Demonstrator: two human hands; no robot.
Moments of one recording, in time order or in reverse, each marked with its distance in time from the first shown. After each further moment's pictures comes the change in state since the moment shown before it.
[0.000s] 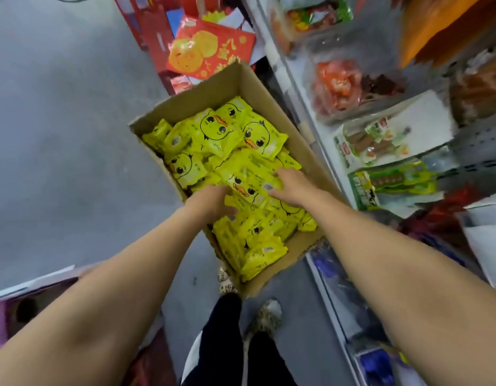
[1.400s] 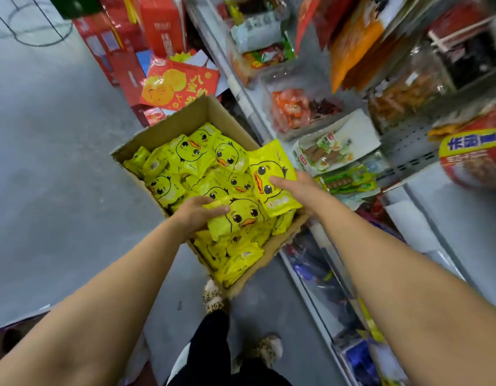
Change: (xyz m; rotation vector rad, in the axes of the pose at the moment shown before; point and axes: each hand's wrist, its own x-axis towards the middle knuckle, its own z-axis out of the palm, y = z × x) left_hand -0.068 0.030 -0.022 -0.964 -0.043 -0.069; right_hand -0.097 0.034 -0.054 1.006 0.166 0.158
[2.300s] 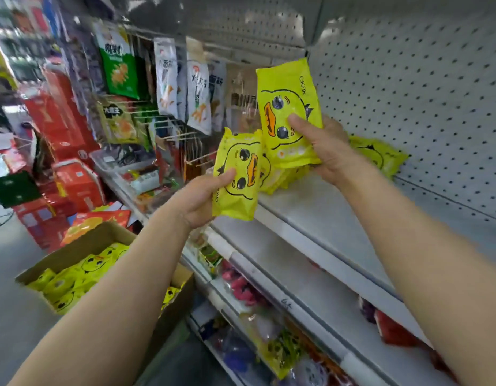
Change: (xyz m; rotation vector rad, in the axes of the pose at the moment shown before) left_hand -0.305 0.202 0.292 -0.294 -0.665 0.703; right_hand -0.435 -0.028 -0.323 0.464 0.485 -0.829
